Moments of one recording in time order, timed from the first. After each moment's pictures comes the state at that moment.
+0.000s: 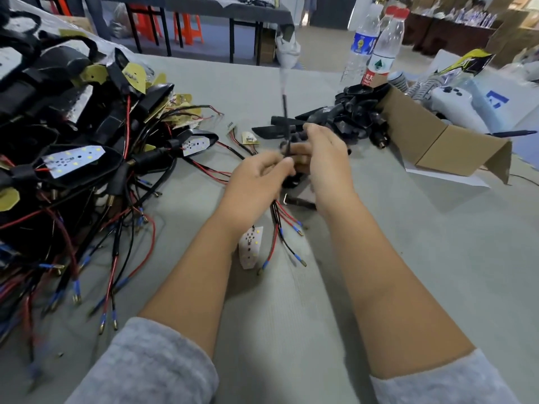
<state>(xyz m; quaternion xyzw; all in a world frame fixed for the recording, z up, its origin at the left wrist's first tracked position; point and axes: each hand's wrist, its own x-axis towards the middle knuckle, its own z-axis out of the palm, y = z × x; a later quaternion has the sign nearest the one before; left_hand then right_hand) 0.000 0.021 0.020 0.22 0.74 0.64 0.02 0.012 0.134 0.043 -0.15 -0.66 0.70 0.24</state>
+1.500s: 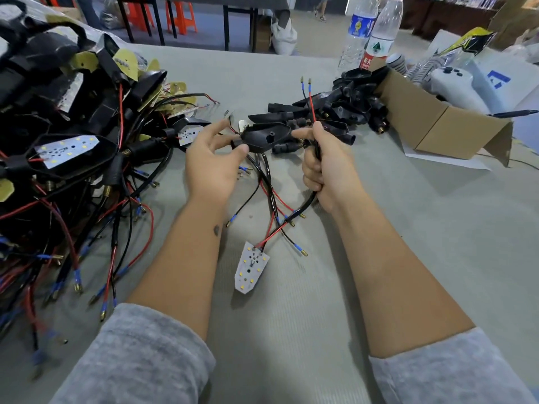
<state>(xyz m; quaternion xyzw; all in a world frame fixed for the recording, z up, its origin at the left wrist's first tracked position) -0.019 -0.001 0.012 0.03 0.68 0.73 -0.06 0.021 0.154 0.018 -0.10 -0.61 0.78 0.15</state>
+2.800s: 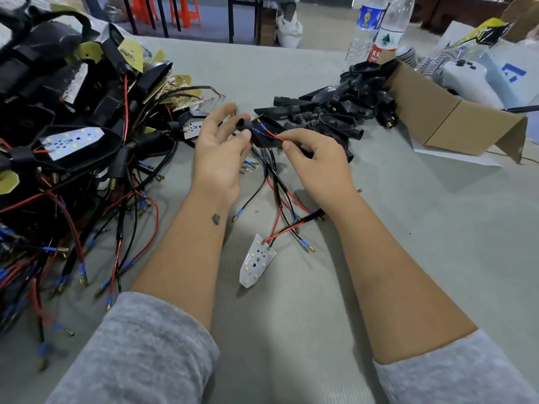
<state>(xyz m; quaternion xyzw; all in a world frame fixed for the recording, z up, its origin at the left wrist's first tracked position) -0.025 0.003 0.015 0.06 0.49 0.87 0.02 0.023 0.139 0.009 -0.02 -0.87 0.42 0.25</state>
